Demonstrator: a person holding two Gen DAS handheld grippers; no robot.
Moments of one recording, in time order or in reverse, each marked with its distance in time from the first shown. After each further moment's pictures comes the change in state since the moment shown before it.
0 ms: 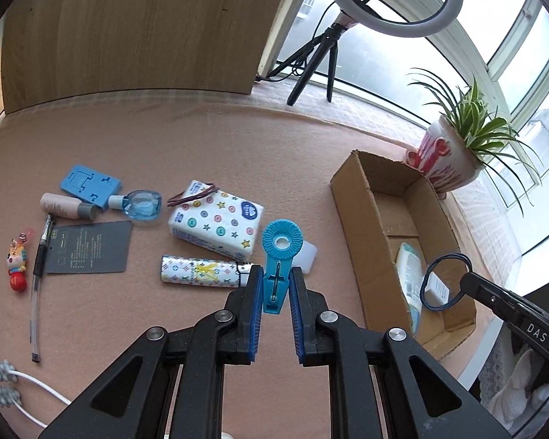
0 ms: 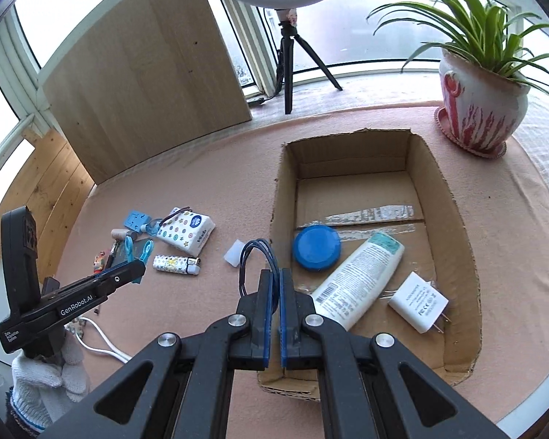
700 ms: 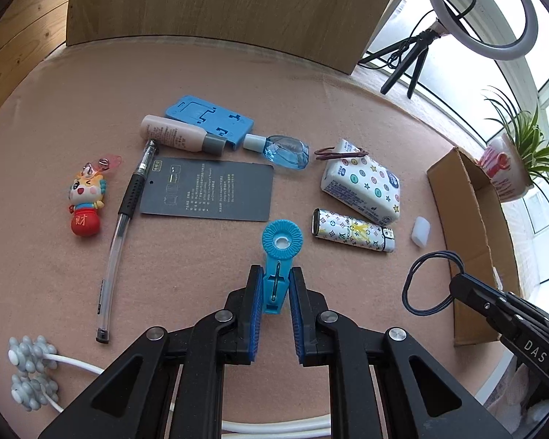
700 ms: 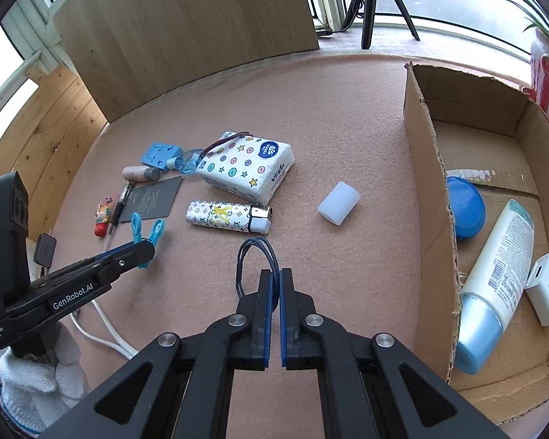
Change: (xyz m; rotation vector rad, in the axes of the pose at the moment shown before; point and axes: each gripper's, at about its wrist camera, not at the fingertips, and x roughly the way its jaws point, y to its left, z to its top) left arm -0.013 0.125 -0.046 -0.169 0.056 0.117; right arm 0.089 0.100 -0.026 -0.124 0.163 0.076
